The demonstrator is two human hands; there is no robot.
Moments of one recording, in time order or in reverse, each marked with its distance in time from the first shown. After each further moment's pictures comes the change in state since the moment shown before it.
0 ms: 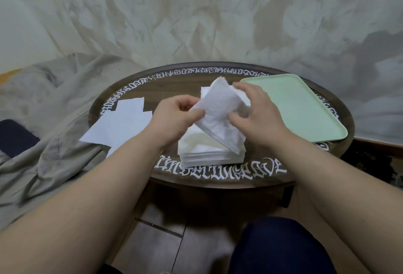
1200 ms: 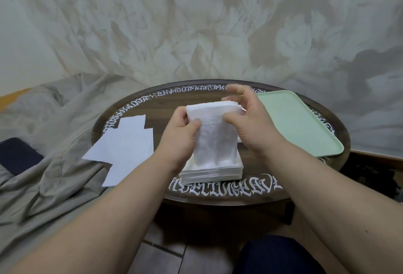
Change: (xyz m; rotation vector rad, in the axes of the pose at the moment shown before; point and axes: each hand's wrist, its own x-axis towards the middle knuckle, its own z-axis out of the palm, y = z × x) left_hand -0.003 0.006 0.024 -0.267 0.102 0.063; right_hand 0.010 -0.034 -0.011 0.692 0.020 0.165
